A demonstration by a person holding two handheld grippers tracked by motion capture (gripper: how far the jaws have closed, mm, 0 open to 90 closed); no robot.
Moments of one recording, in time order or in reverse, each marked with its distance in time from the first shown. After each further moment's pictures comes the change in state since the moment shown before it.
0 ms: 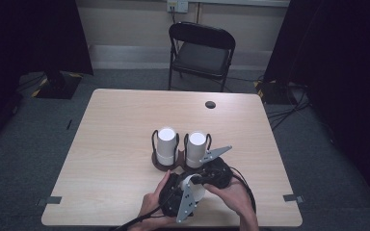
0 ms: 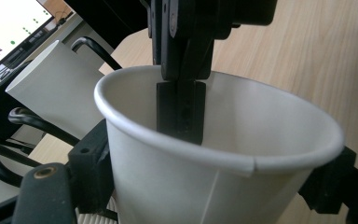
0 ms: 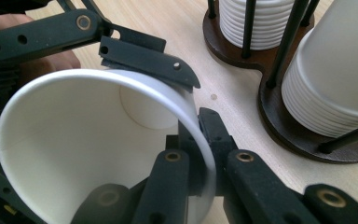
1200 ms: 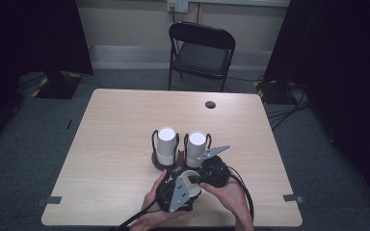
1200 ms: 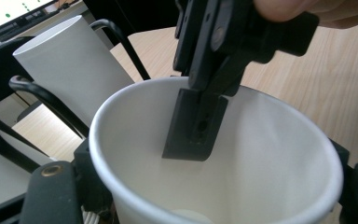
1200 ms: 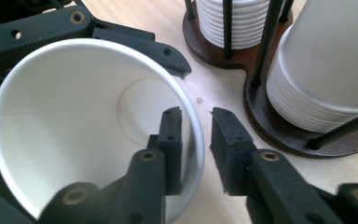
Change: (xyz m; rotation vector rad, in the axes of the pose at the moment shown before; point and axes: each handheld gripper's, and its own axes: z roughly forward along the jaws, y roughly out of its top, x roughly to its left) left arm 0.012 -0.012 0.003 -0.055 -0.004 -0.205; right arm 0.001 0.003 0.006 -0.004 -0.072 0.069
